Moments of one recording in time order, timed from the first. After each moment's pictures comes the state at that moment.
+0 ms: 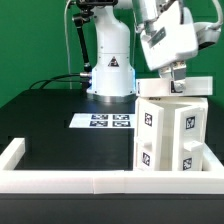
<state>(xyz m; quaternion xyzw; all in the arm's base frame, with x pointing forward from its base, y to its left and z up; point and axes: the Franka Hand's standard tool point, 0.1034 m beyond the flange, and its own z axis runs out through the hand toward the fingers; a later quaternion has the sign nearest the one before) 0.580 0.085 0.147 -0.68 0.71 -0.01 0.16</state>
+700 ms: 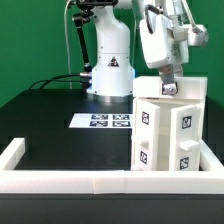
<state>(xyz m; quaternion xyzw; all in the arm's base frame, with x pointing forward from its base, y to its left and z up) 0.579 0.086 0.145 -0.56 0.81 0.02 0.16</state>
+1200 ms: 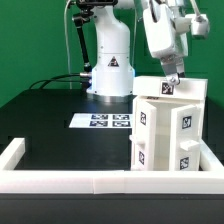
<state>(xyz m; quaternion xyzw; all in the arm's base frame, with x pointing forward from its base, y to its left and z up) 0.576 0.090 0.164 -0.58 0.80 0.01 0.18</state>
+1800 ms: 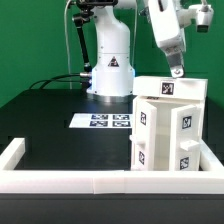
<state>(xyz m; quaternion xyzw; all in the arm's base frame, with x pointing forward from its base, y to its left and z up) 0.578 0.093 0.173 -0.69 0.71 0.00 0.17</state>
